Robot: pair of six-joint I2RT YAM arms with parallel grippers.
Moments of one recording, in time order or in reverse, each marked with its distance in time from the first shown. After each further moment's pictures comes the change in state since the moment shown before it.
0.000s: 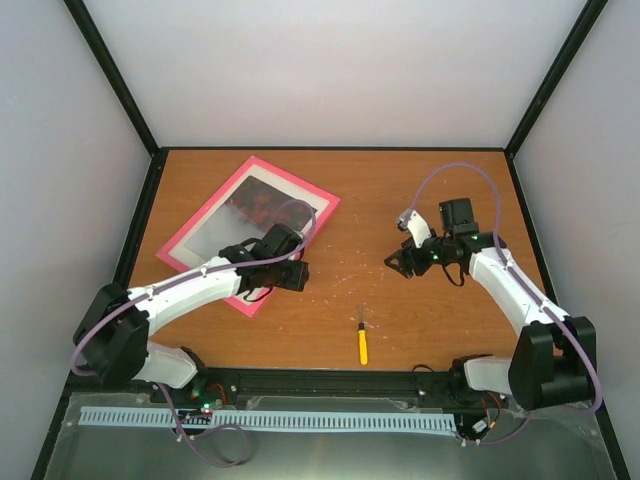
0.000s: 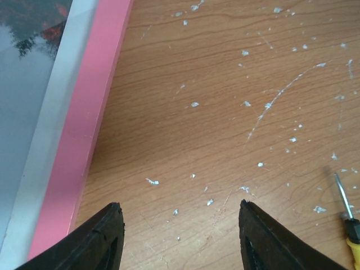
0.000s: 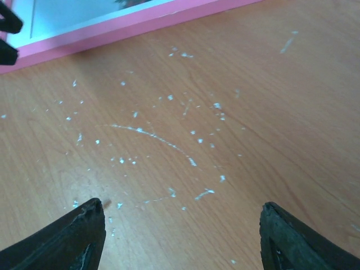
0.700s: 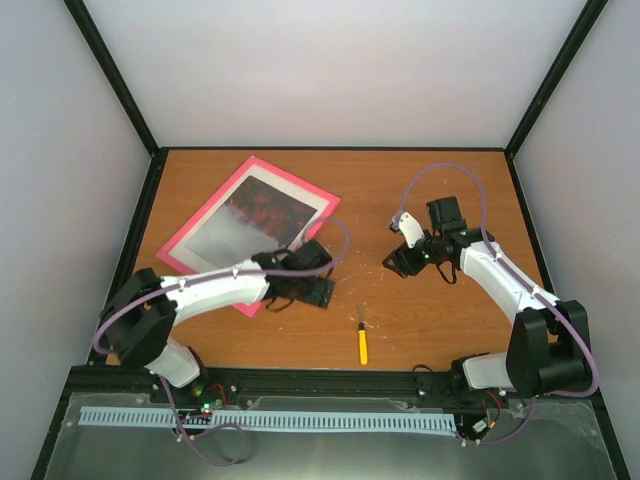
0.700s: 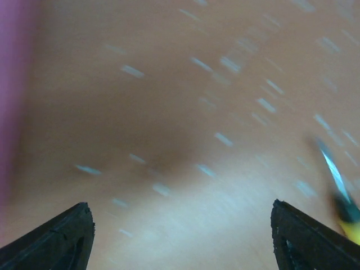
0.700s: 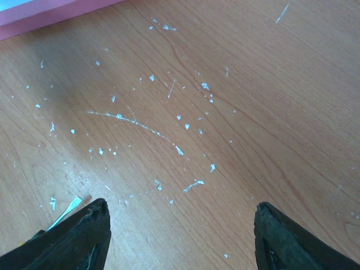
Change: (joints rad) left arm -0.208 0.135 0.037 0.017 -0.030 -0.029; right arm 0.086 0.083 0.023 -0.008 0.129 0.027
